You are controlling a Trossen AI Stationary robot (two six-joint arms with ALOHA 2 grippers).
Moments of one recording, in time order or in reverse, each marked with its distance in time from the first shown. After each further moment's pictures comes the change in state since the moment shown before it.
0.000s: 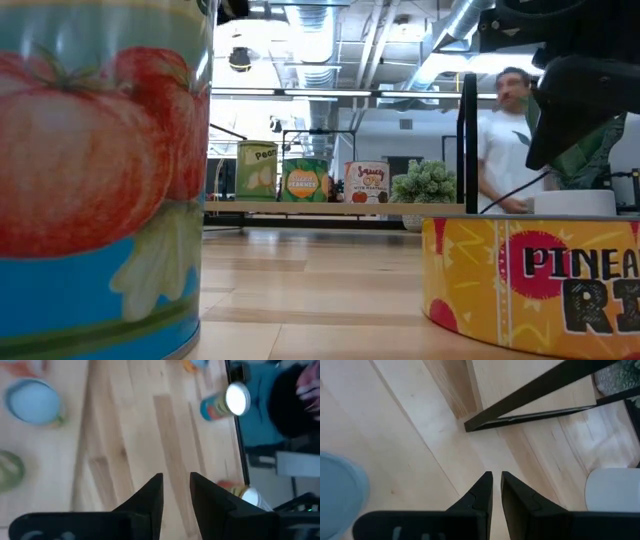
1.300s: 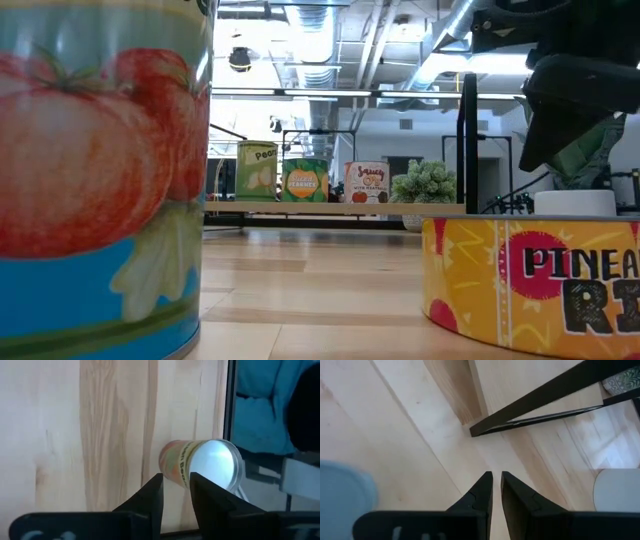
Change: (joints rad) left arm -1.119 -0.452 -0.898 0.654 -0.516 -1.327; right arm -0.024 0.000 0.000 0.033 0.002 0.000
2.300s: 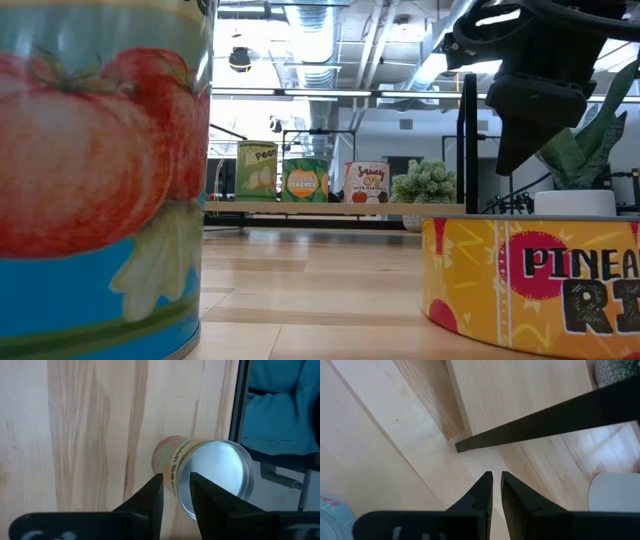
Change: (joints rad) left arm -0.043 0.222 0.043 0.087 0.009 -0.063; right arm -0.079 0.000 0.000 0.014 -0.005 -0.054
